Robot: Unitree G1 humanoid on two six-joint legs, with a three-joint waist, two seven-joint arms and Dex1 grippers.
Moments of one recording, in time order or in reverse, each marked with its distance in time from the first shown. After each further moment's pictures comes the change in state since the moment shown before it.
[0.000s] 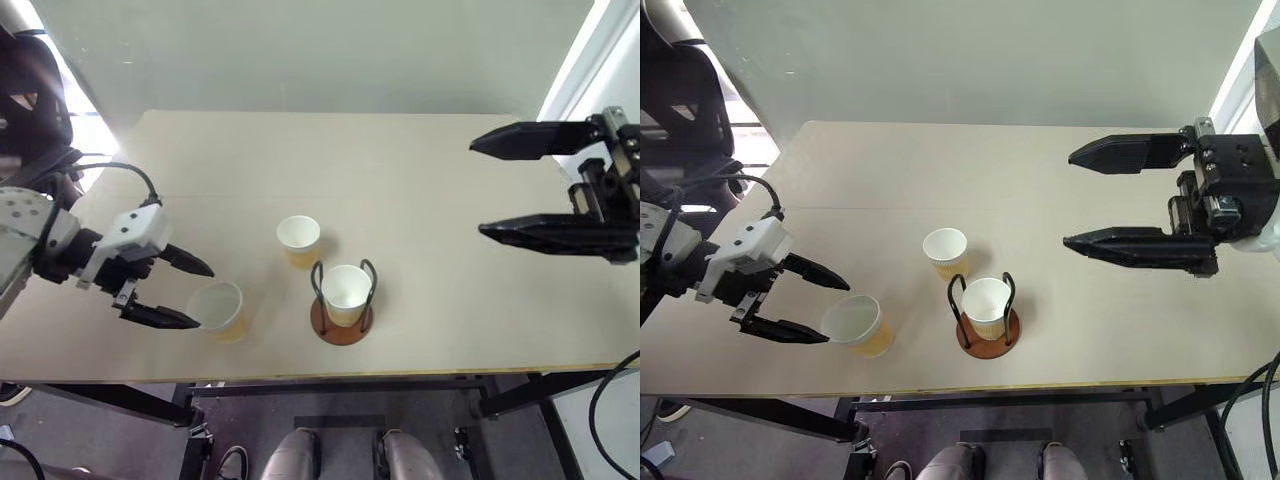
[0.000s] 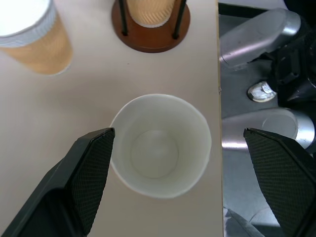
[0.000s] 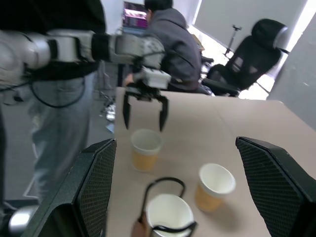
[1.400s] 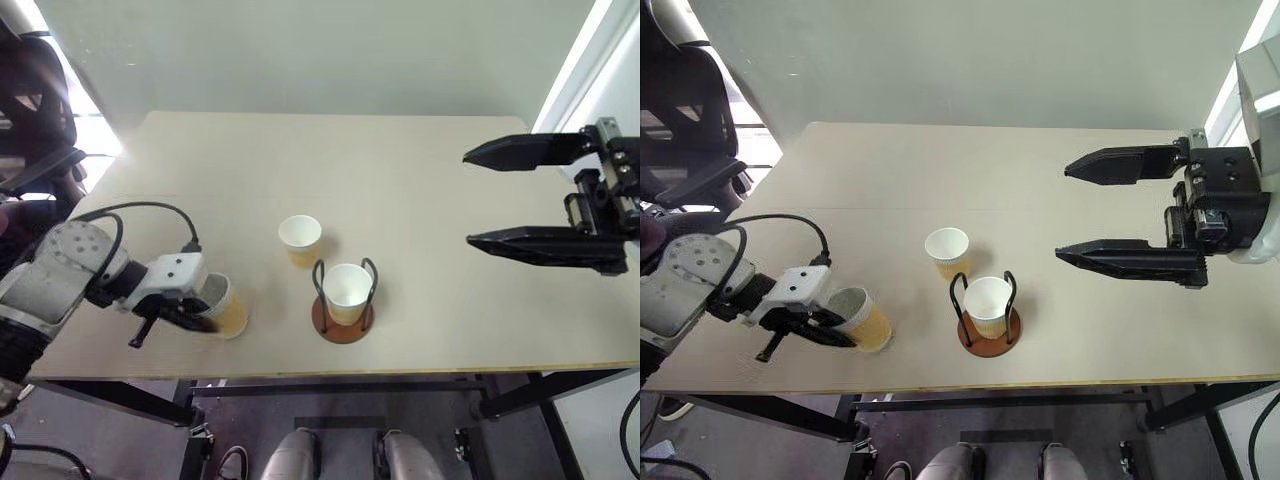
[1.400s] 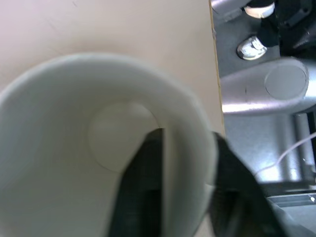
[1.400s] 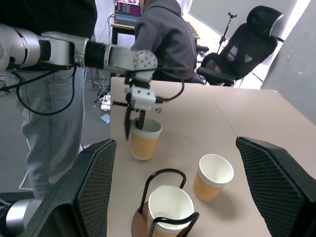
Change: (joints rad) left arm 0.020 -0.137 -0.037 0.032 0.218 -0.123 -0.001; right arm 0.062 -0.110 0.037 -0.019 0.056 -0.069 -0.082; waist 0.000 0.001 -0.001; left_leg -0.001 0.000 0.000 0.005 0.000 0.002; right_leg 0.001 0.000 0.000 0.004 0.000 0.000
